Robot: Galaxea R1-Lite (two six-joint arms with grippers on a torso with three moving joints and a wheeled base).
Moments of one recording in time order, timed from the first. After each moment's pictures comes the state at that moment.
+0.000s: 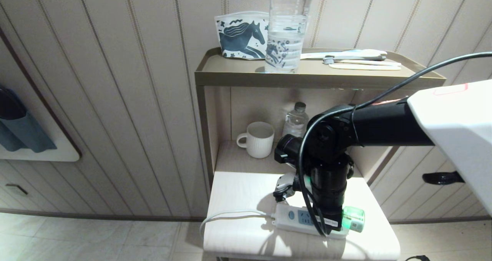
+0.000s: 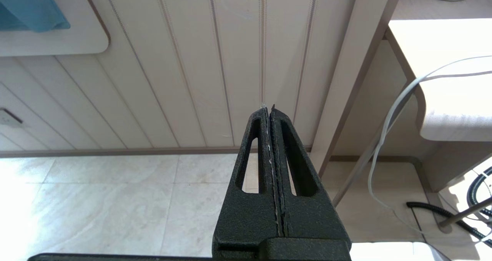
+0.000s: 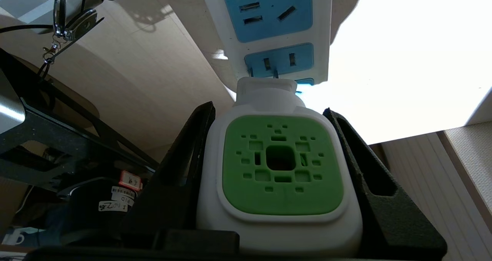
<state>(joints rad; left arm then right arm) 0.00 0.00 -0.08 0.21 -0.03 0.07 0.61 2.14 -1.64 1.09 -0.24 -0.47</state>
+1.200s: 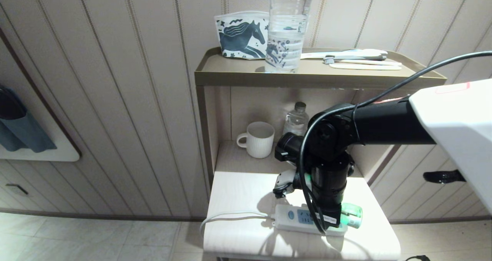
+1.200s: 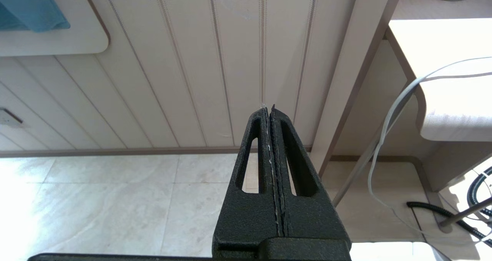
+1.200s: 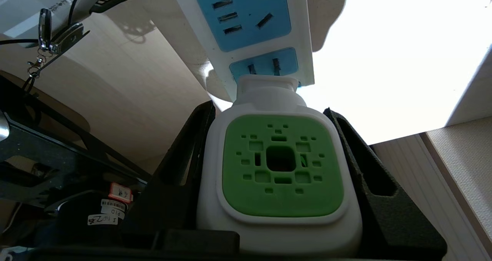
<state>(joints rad) 0.00 0.00 -0.08 0.21 -0.03 0.07 0.61 2.13 -1.65 1.09 -0.27 -0.47</state>
